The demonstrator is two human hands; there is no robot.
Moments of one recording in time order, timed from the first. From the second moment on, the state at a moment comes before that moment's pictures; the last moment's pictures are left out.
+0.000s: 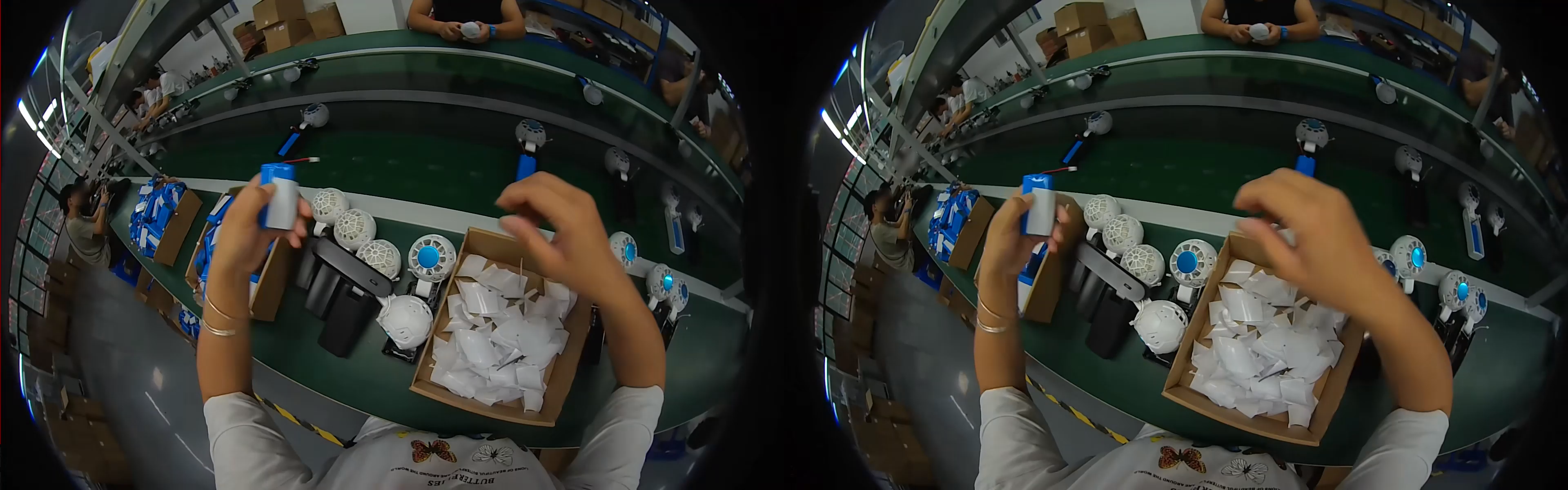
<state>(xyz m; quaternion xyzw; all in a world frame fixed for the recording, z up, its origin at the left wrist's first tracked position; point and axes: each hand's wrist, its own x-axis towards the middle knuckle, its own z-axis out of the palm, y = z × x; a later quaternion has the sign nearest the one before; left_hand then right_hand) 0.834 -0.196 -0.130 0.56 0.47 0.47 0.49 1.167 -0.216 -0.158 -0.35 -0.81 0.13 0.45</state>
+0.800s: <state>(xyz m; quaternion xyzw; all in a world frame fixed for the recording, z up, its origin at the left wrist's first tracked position) 1.005 -0.242 -0.178 0.53 0.36 0.40 0.66 1.172 -0.252 -0.190 -0.29 -0.81 -0.02 0.51</state>
